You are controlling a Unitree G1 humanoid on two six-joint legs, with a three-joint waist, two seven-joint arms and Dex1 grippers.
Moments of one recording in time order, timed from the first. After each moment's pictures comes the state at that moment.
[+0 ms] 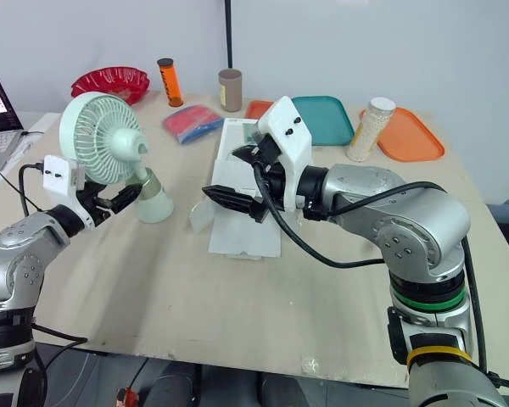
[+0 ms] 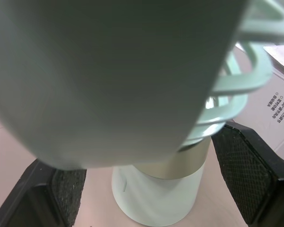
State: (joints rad) left arm -0.39 0.55 0.27 -0.10 -0.45 0.61 -0.48; right arm -0.83 -0.58 0.03 -0.52 0.86 1.12 0.42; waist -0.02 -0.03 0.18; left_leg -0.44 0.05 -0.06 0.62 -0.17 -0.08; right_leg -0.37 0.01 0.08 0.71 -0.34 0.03
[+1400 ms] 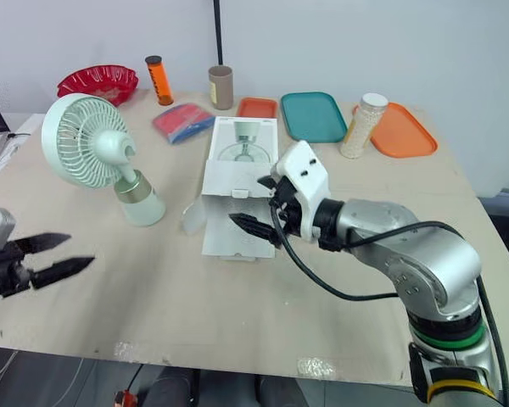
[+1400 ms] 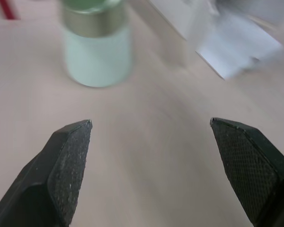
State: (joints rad) left arm 0.23 0.96 0.67 -0.50 -0.76 0.85 -0.95; right arm -0.58 -0.68 0.02 -0.64 0.77 1.07 0.43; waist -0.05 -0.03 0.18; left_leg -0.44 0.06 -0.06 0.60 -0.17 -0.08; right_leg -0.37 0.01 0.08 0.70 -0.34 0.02
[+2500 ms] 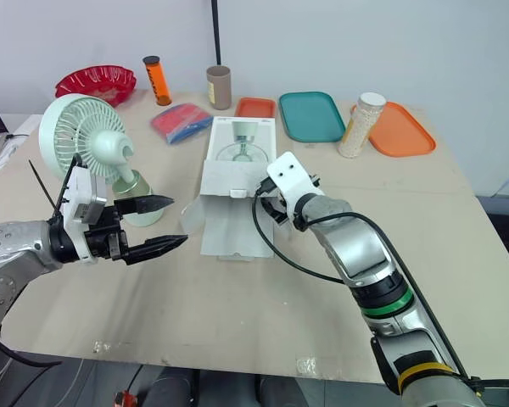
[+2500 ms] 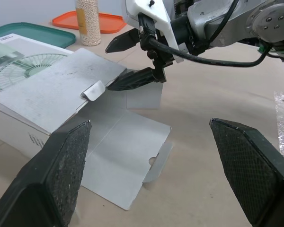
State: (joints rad) left arm -0.27 0.78 0.18 -0.54 -0.78 0.70 -0.83; right arm -0.71 -0.48 0.31 -0.17 0.16 0.95 0.20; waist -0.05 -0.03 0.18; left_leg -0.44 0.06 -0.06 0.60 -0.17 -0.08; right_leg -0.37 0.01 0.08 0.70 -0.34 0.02
